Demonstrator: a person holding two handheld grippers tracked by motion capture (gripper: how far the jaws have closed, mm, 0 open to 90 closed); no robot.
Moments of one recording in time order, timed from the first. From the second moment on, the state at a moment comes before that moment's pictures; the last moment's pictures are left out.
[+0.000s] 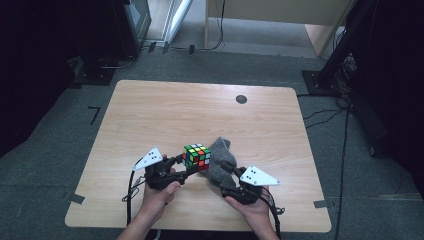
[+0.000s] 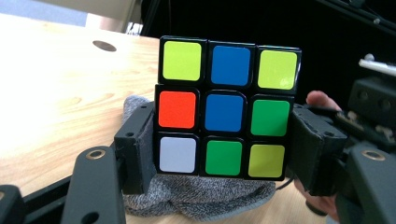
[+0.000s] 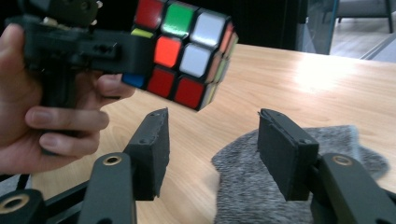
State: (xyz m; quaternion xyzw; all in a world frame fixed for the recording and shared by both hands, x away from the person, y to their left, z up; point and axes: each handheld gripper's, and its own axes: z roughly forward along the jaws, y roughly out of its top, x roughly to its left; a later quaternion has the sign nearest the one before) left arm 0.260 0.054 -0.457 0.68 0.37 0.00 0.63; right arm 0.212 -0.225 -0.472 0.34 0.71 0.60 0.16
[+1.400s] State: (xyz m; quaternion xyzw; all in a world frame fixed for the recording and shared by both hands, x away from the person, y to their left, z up) left arm 0.232 0.015 -0.470 0.61 0.42 -0.07 0.67; right arm 0.192 -0.185 -0.472 0.41 0.65 0.59 0.25
